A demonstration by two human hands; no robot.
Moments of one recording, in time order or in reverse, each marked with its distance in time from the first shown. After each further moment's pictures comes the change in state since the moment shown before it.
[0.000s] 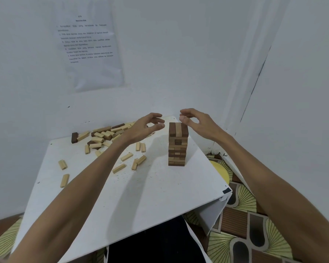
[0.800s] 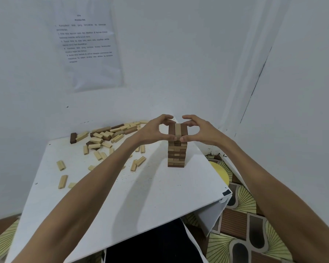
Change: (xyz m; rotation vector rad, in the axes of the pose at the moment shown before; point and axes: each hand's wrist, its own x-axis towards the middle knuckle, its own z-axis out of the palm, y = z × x) left_hand 0.020 0.012 0.027 0.033 -0.083 0.058; right_hand 0.003 0.030 0.000 -0.011 -0.146 0.081
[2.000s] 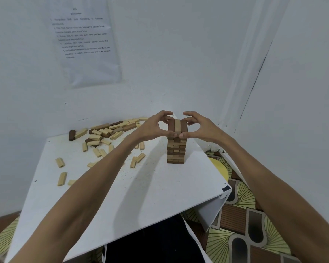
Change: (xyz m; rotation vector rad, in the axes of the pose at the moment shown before) left_hand 0.004 -0.004 0.004 -0.034 0.017 -0.037; right_hand -0.003 0.004 0.004 0.026 0.030 0.001
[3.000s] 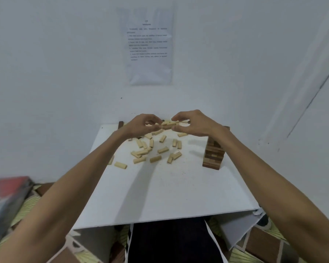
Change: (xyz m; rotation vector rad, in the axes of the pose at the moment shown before) left_hand -0.141 -0.044 -0.124 0.171 0.187 -0.136; right_hand 0.042 -0.142 0.084 -0.294 -0.236 -0.340
